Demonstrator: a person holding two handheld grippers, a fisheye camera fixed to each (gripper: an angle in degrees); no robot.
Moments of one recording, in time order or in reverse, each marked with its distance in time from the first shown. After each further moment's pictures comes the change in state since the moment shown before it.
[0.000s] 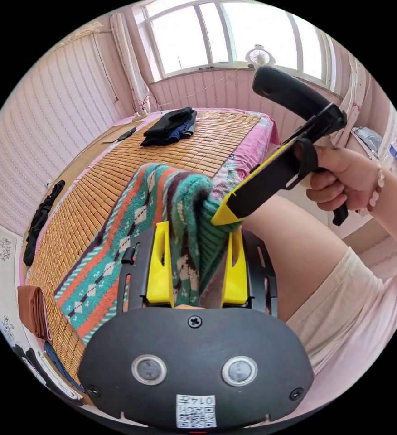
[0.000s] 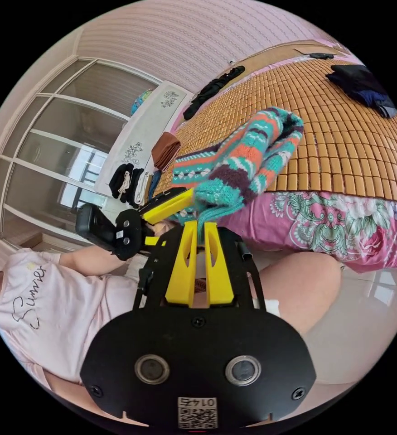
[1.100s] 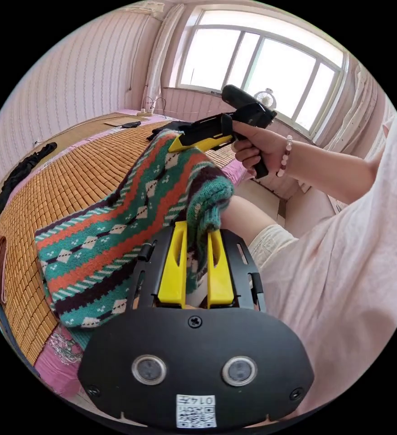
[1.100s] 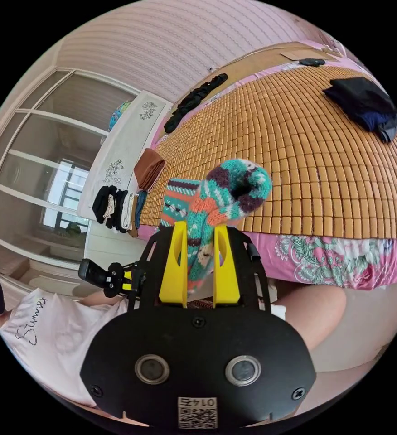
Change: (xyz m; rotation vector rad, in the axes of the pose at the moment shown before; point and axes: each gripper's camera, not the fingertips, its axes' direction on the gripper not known) left arm -0.159 0.196 -0.042 0.143 0.290 -0.212; right arm -0.083 -0.151 0.038 0.034 0.132 0.067
